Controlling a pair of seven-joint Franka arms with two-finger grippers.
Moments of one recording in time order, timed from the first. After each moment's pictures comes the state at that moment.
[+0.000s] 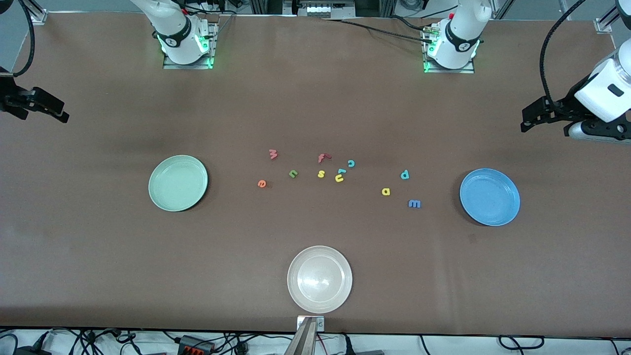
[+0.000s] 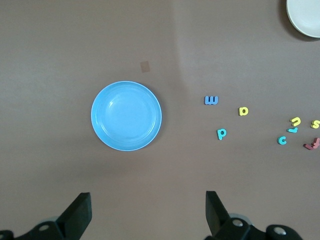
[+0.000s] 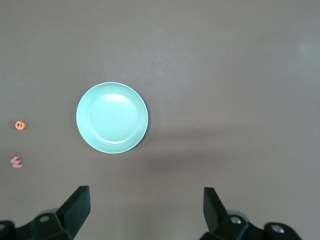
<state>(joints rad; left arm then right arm) -0.03 -0.01 0.00 -1.66 -0.02 1.64 0.04 -0.05 -0.09 -0.06 -1.78 -0.01 1.71 -0.04</state>
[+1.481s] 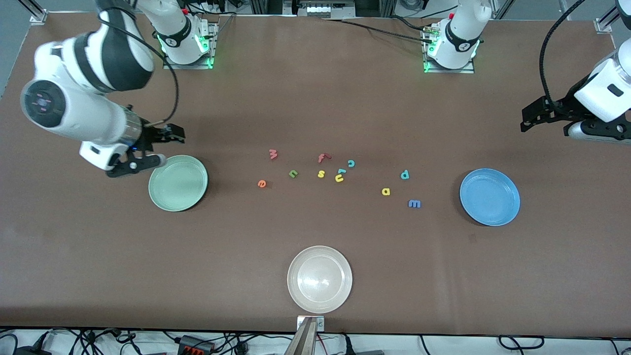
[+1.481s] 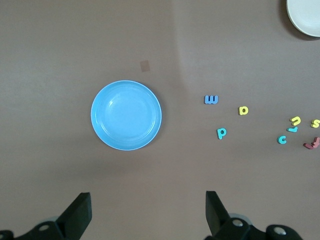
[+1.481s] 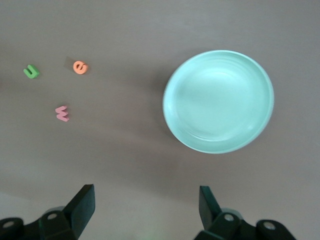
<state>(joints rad) -0.03 -0.01 0.00 -1.66 -0.02 1.64 0.04 0.27 0.20 -0.03 -1.79 0.09 1.76 -0.07</state>
